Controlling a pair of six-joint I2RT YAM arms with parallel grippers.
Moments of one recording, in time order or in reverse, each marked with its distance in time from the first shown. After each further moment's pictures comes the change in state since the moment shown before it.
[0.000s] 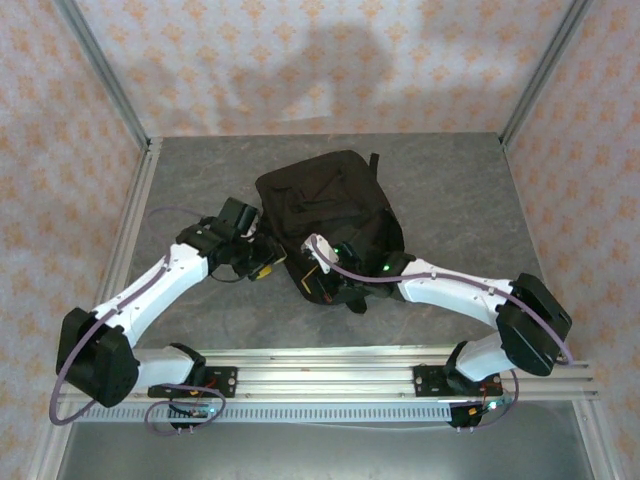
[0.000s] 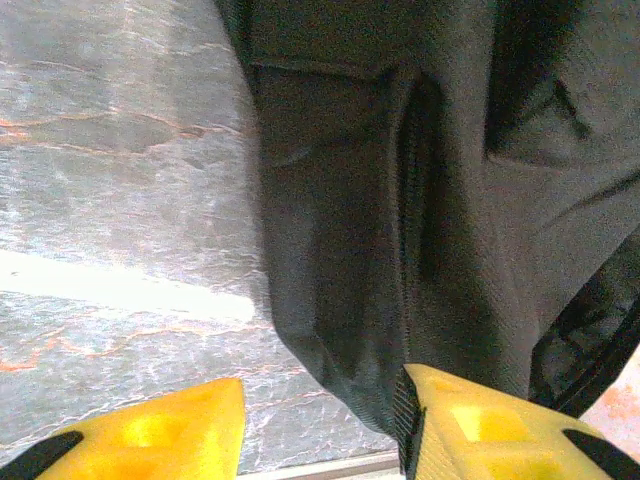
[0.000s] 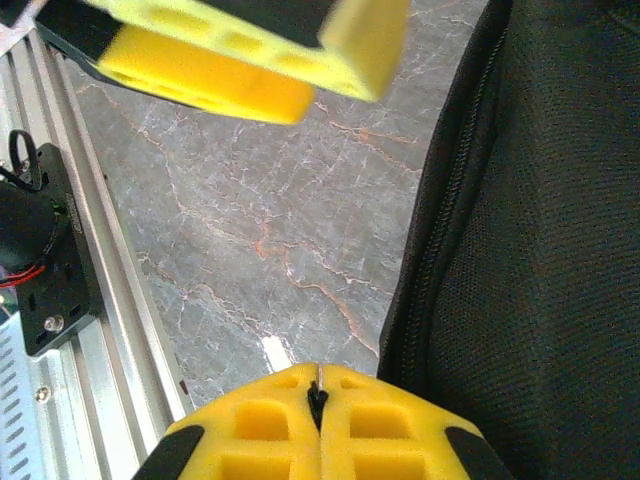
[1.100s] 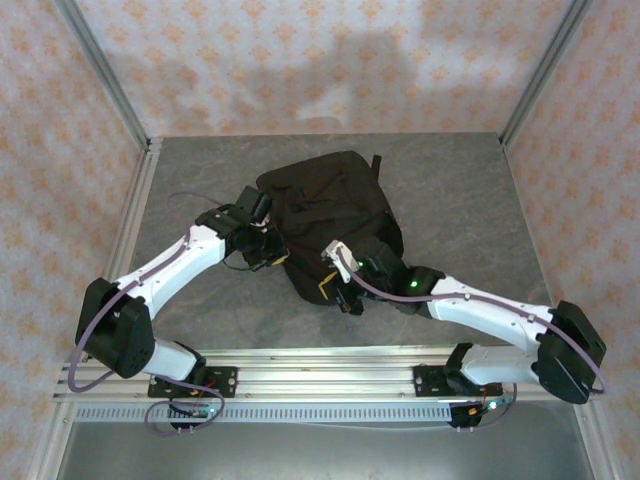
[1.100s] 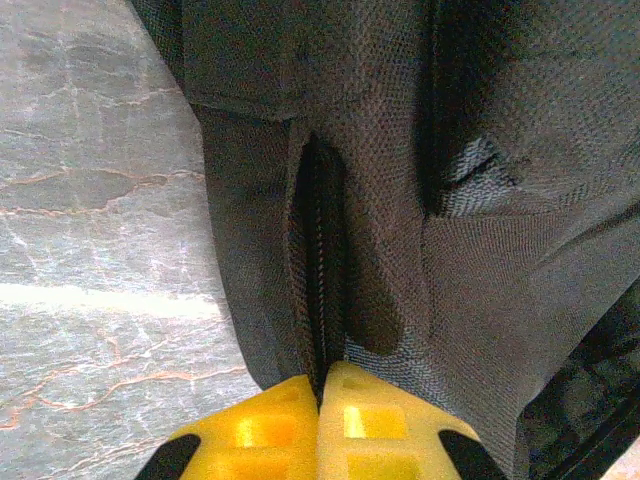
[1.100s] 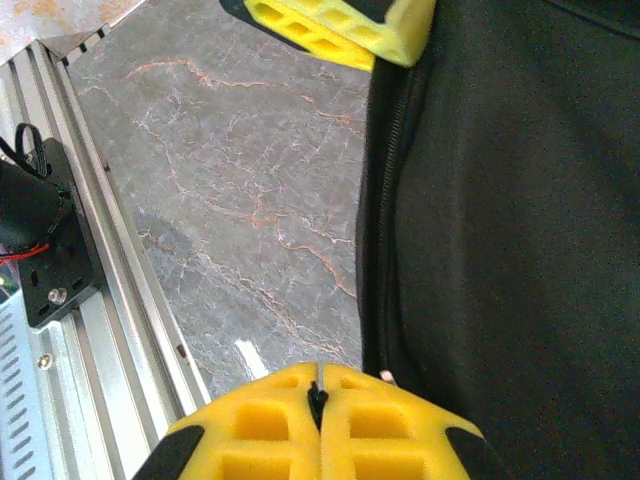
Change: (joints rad) left arm -0.008 0.155 0.124 -0.031 -0.040 0.085; right arm -0.001 -0.246 -0.155 -0.027 0.065 -0.005
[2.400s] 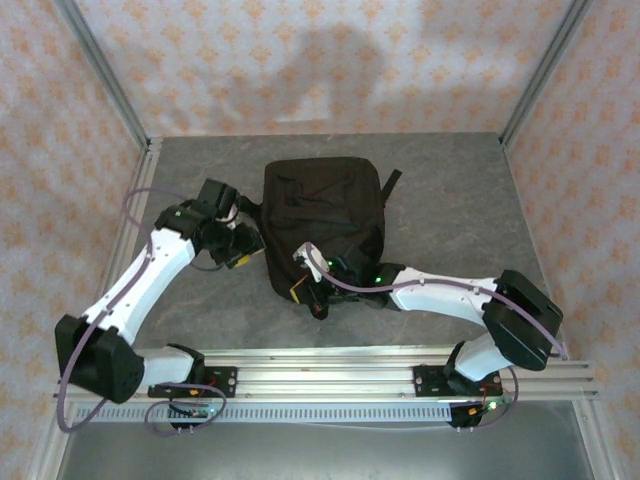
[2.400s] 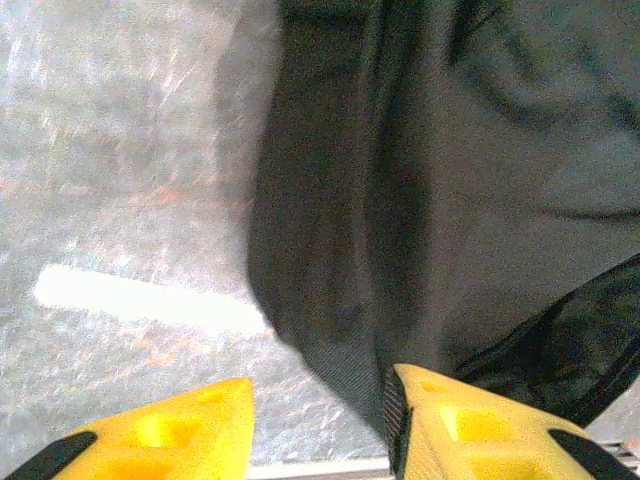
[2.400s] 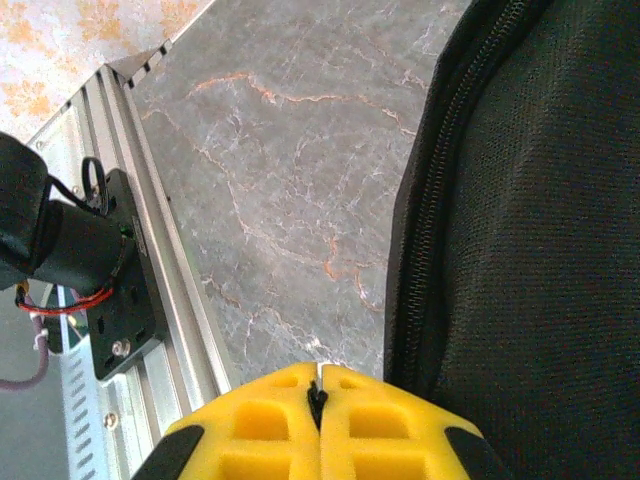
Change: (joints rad) left arm 0.152 -0.175 0.011 -0.236 0.004 0.124; right arm 0.062 0.295 0.088 0.241 -0.100 0.153
